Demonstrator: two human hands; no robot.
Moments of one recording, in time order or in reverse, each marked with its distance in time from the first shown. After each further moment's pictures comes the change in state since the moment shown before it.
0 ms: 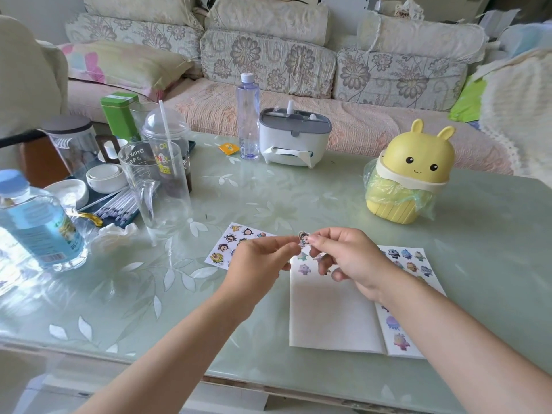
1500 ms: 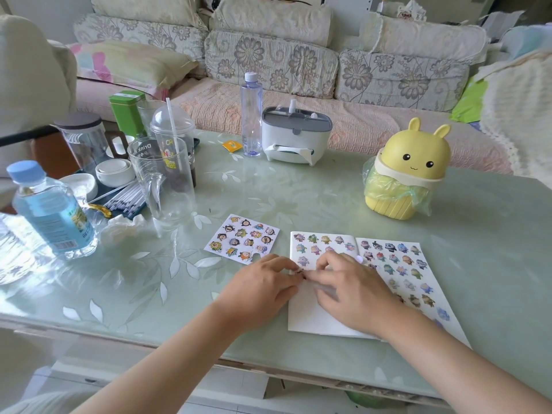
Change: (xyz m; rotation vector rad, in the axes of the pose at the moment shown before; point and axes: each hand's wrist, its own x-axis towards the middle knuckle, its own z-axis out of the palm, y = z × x) left_hand 0.003 -0.073 -0.007 0.954 -0.155 0.778; right_hand -0.030 0.064 -0.013 -1.188 -0.005 -0.498
